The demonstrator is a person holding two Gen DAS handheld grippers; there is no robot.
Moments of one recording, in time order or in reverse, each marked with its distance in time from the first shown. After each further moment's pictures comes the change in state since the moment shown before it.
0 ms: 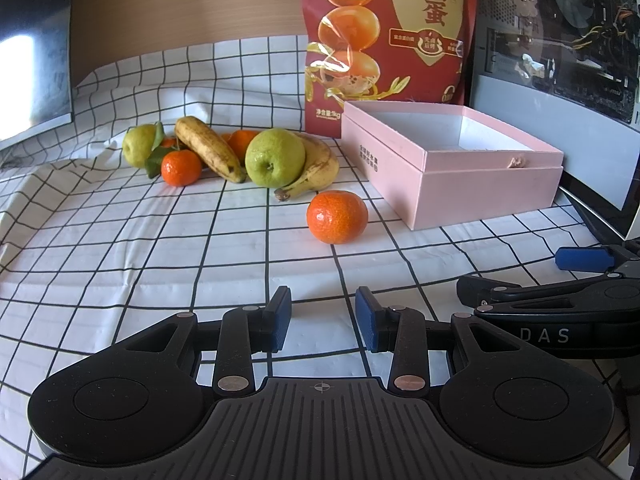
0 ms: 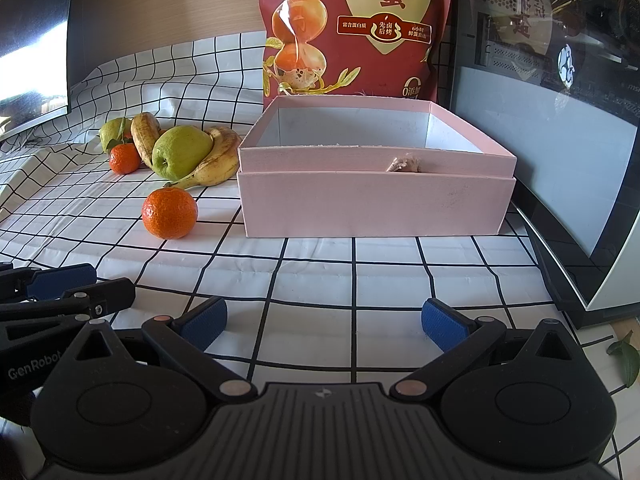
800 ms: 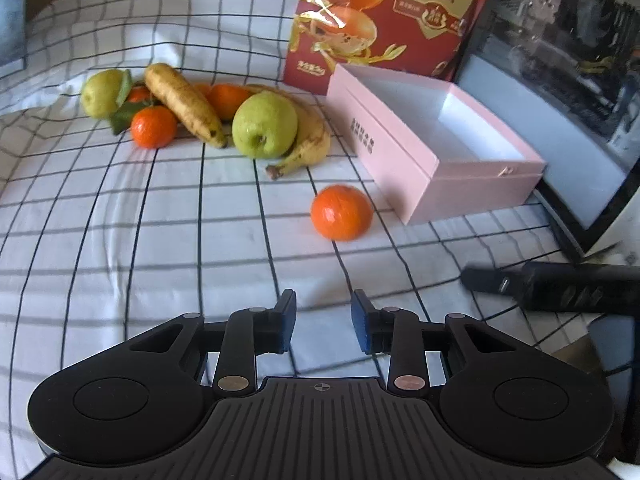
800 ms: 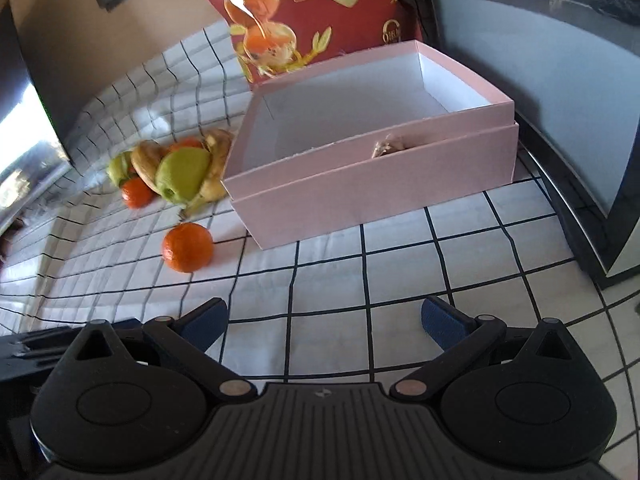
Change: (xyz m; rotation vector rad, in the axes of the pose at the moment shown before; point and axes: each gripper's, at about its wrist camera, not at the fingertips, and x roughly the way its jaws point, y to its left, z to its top) left arm 0.020 0.062 0.049 -0.074 0.253 -0.258; right arm 0.006 -0.020 0.038 0.202 0.223 0.115
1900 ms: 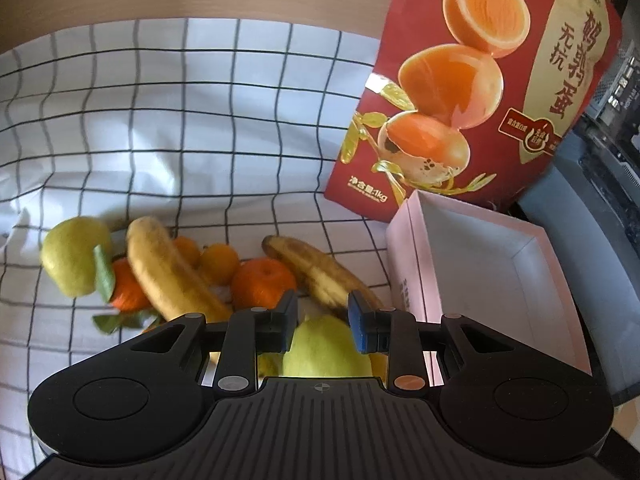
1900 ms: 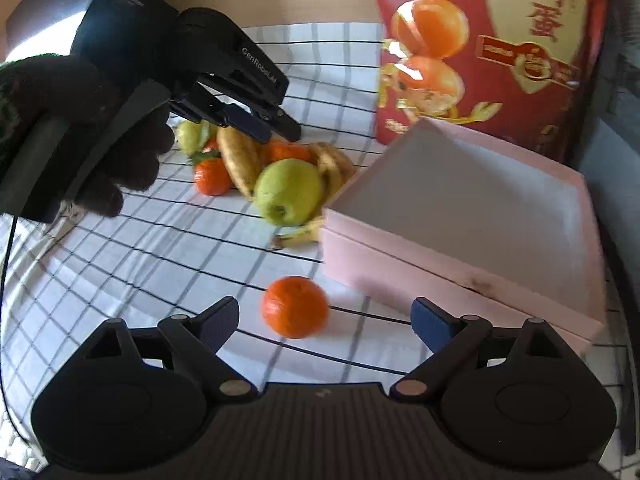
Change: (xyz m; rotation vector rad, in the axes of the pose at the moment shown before) left arm 0.078 0.063 0.185 -0.034 0.049 0.000; right arm 0.011 0.088 0.035 -0.305 -0.070 0.046
